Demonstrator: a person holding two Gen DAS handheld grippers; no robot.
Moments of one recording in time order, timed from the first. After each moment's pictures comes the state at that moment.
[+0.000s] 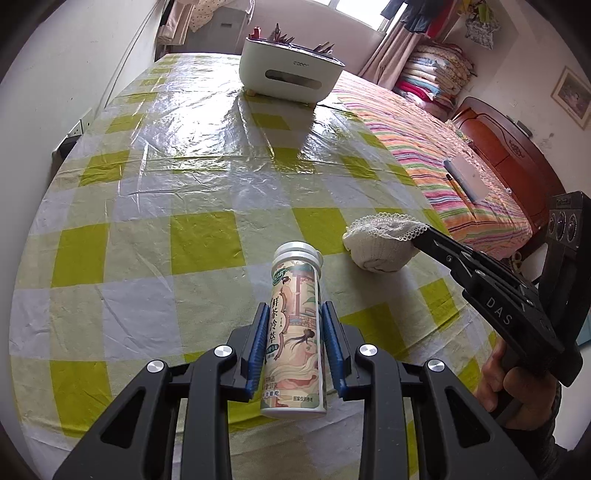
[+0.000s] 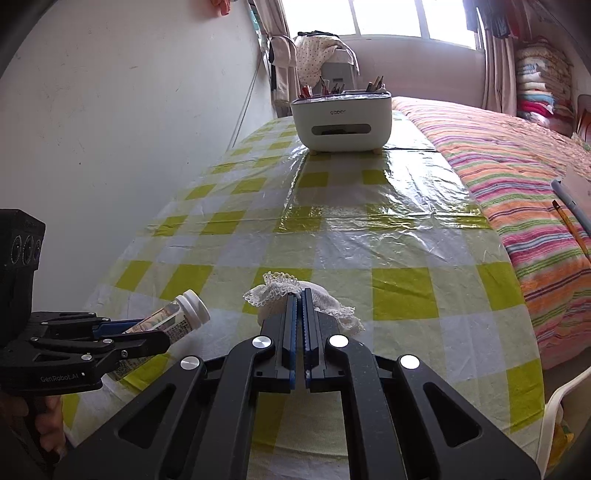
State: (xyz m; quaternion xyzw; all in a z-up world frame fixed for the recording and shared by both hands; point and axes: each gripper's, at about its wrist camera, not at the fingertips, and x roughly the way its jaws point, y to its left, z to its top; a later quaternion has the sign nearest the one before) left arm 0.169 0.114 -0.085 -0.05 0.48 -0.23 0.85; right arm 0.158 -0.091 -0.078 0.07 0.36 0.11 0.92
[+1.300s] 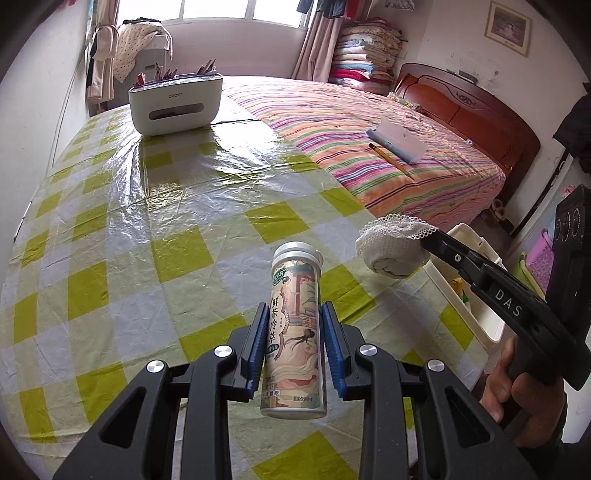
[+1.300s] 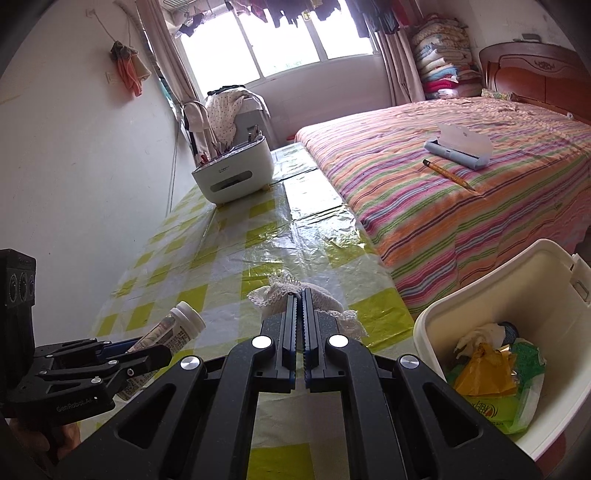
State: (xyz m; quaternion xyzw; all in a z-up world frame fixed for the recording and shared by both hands) left arm 0.113 -0.006 -0.062 0.05 0.42 -0.31 0.85; right arm 0.049 -0.206 -0.073 0.19 0.28 -0.03 0.94
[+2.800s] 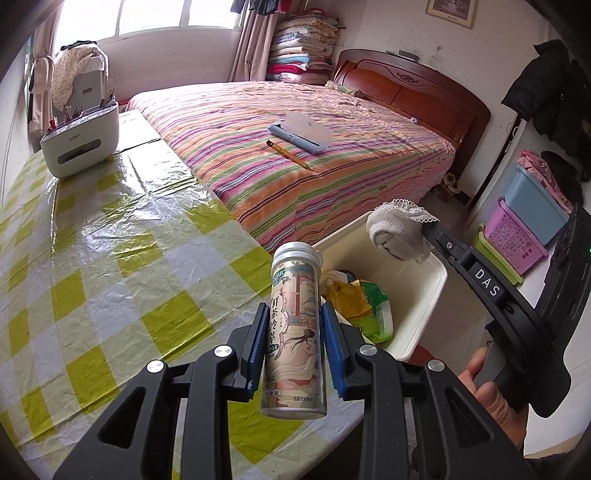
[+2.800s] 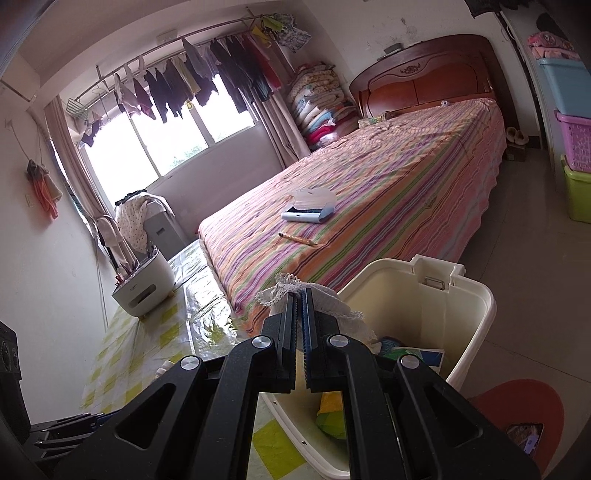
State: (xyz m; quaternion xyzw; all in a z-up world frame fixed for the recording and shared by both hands) left arm 0.053 -0.120 -0.038 0.08 0.40 -0.40 0.82; right arm -0.055 -0.305 -0.065 0.30 0.14 -0.24 0.91
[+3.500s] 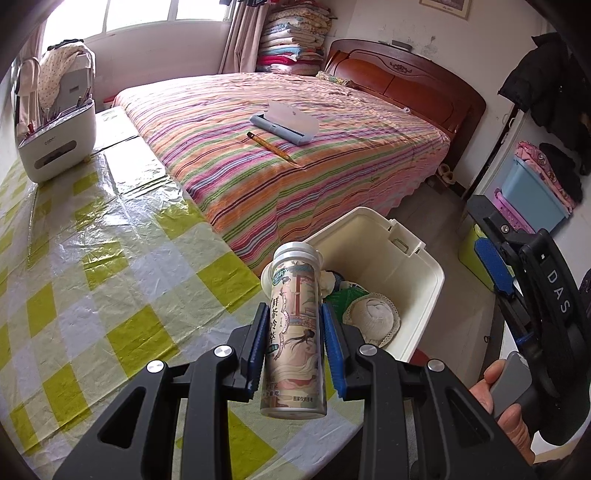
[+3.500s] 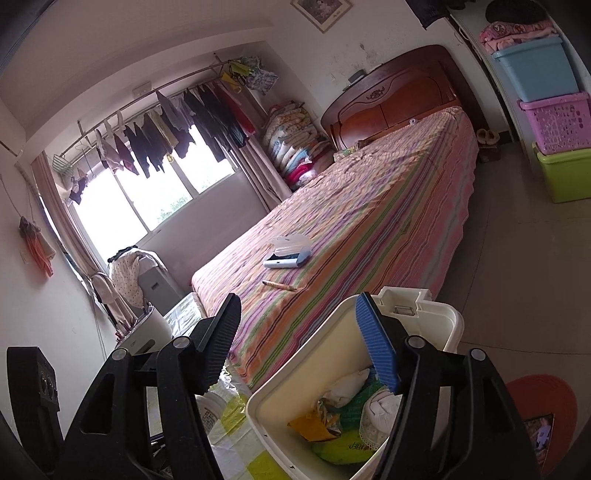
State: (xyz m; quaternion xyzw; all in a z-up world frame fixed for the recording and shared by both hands) left arm 0.058 -0.160 -0.050 0.09 0.41 -0.41 0.81; right arm -0.096 -0.324 -0.062 0.34 0.05 -0.29 0.90
